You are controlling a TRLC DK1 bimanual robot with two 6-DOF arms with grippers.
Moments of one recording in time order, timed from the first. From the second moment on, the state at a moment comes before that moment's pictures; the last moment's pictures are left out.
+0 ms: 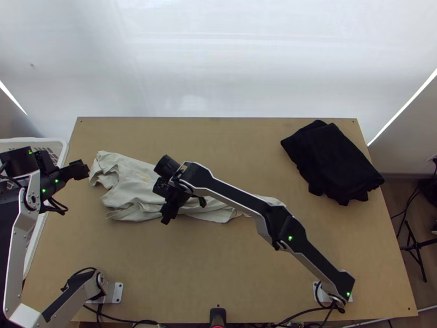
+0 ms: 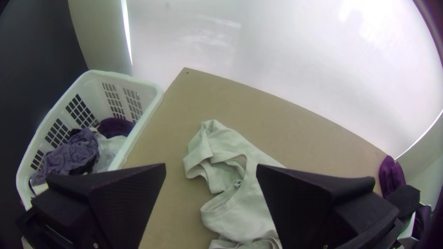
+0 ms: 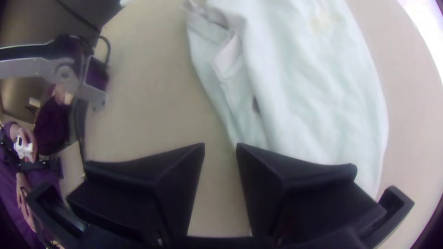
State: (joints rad) left arm 0.30 1.05 1.09 -0.74 0.03 -0.11; right arm 1.03 2.46 2.32 -0.99 -0.39 -0.14
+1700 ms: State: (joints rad) left arm 0.21 1.15 1.07 -0.63 0.04 -0.16; right arm 0.10 1.81 1.45 -0.62 -0.39 0.10
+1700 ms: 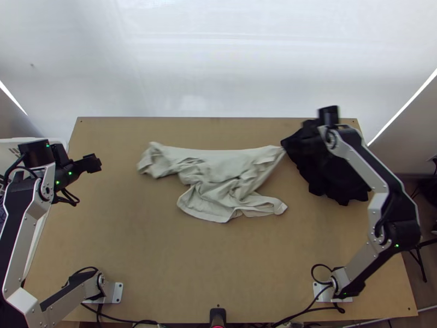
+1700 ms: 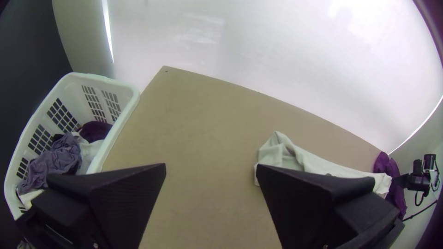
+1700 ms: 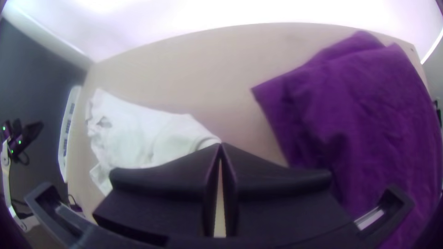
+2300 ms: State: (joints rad) left arm 0.16 1.13 1.05 -0.63 0.04 -0.15; right arm 0.13 1.63 1.29 -0.52 -0.28 0.06
